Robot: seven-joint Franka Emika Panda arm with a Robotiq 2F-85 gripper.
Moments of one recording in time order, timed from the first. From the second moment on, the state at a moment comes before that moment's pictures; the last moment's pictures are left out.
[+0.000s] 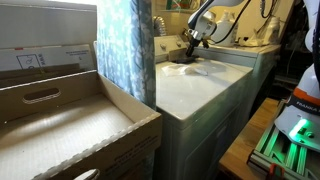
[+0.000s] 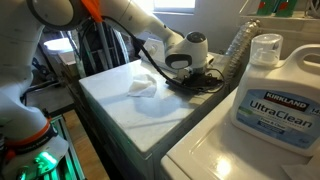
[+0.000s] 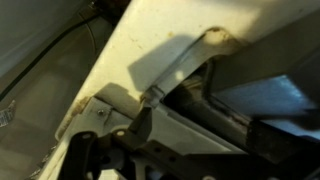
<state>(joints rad) -0.40 0.62 0.05 -1.66 0.50 2.59 -1.46</state>
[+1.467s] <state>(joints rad) -0.47 0.62 0.01 -1.51 0.44 2.04 -1.60</state>
